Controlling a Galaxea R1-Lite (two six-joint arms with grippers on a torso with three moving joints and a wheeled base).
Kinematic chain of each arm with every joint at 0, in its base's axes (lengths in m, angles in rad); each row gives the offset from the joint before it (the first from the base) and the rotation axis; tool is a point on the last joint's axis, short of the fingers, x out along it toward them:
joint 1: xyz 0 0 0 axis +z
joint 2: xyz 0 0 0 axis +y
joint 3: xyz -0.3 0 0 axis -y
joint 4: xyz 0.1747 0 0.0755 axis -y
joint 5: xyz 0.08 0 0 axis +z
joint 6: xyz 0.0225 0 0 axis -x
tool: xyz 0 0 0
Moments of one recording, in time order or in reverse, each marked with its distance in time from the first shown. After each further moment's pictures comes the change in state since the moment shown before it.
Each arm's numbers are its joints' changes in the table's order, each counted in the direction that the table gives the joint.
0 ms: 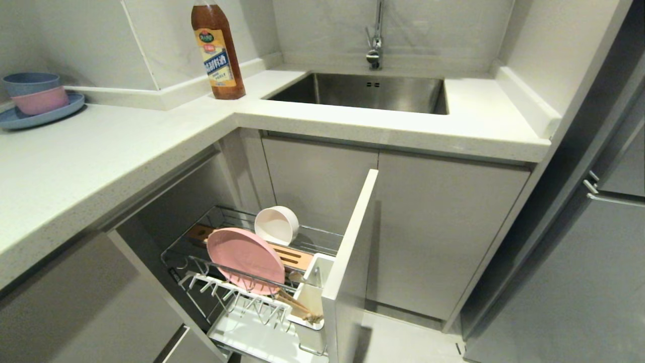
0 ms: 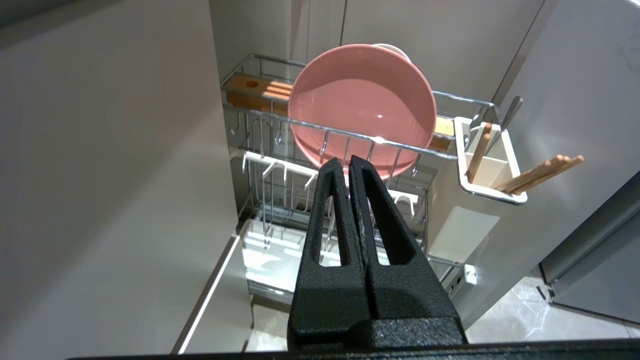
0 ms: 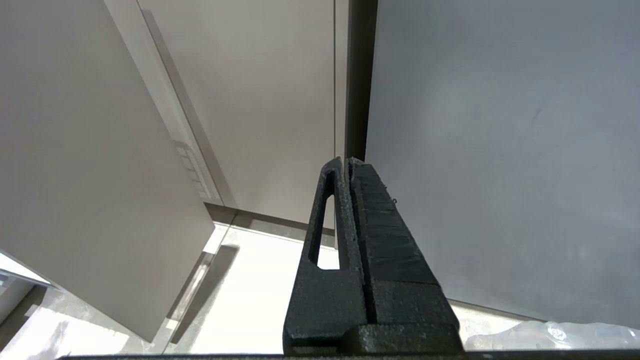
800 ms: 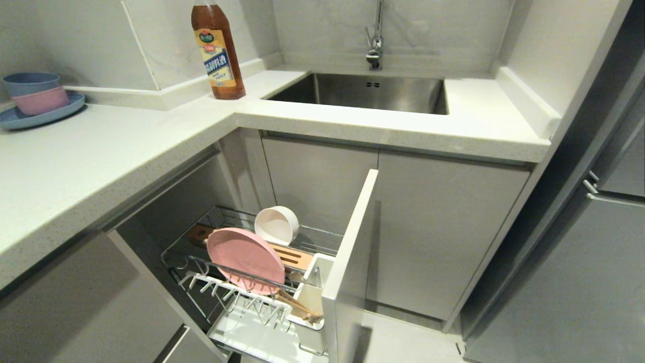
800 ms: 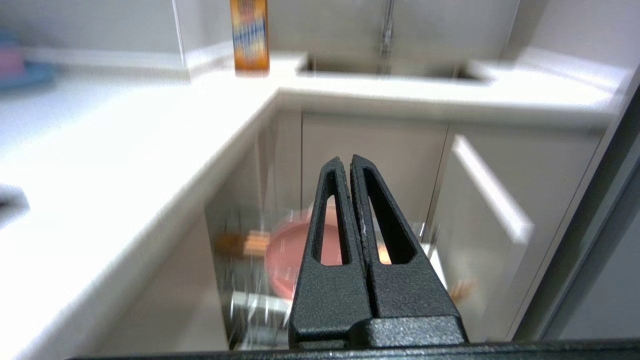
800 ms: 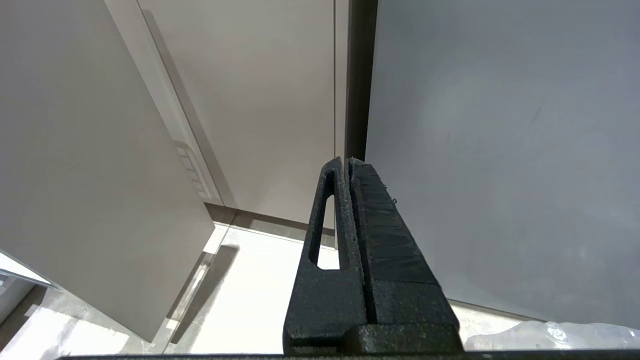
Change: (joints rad) left arm -0.001 0.138 0.581 -0.170 -0.116 -0.026; right arm 0.000 0.000 0.000 0.000 0.000 0.000
